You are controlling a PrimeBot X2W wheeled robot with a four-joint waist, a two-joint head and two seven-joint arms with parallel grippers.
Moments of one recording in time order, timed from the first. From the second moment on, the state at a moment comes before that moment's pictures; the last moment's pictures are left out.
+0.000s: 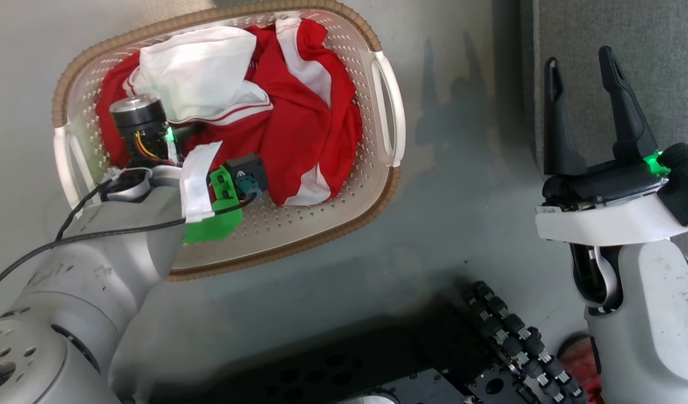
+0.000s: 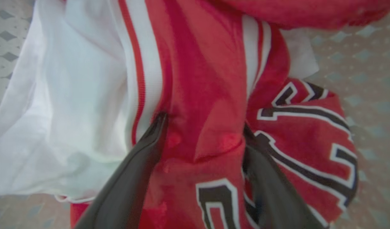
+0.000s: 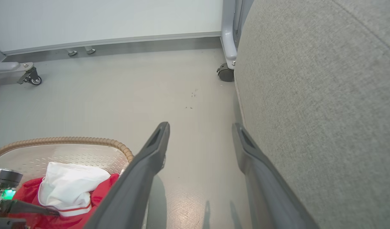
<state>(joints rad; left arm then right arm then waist) -1.14 0.17 -1.28 1.27 0.06 -0.13 -0.06 -0.40 -0.05 0.02 -0.08 0.22 0.13 -0.26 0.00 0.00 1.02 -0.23</state>
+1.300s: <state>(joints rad) -0.91 0.09 -1.16 1.13 -0.21 -0.06 -0.26 -0.27 -0.05 0.02 -0.03 0.18 0.13 -0.26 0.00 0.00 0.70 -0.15</state>
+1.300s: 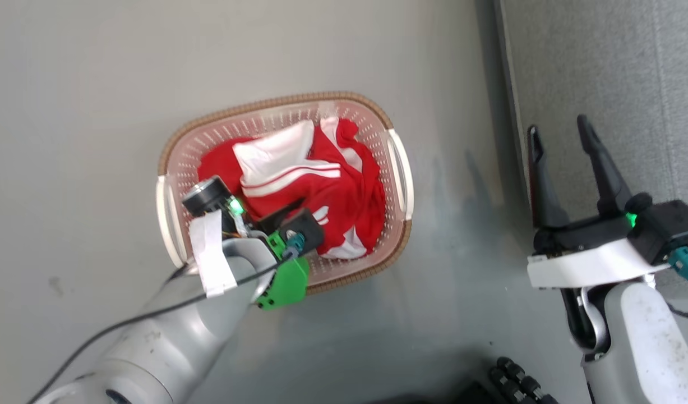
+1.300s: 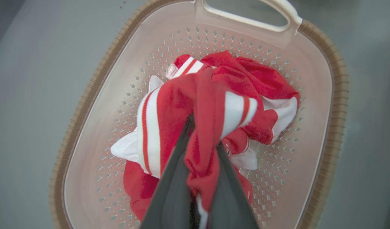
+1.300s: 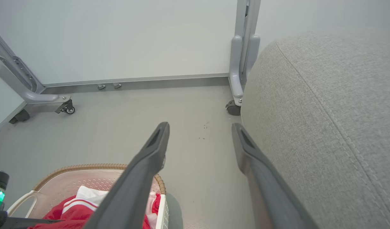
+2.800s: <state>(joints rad) -0.40 0.17 -0.77 0.32 -0.31 0.07 -0.26 0.07 -0.09 0.30 0.08 0.20 0.13 -0.26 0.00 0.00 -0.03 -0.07</state>
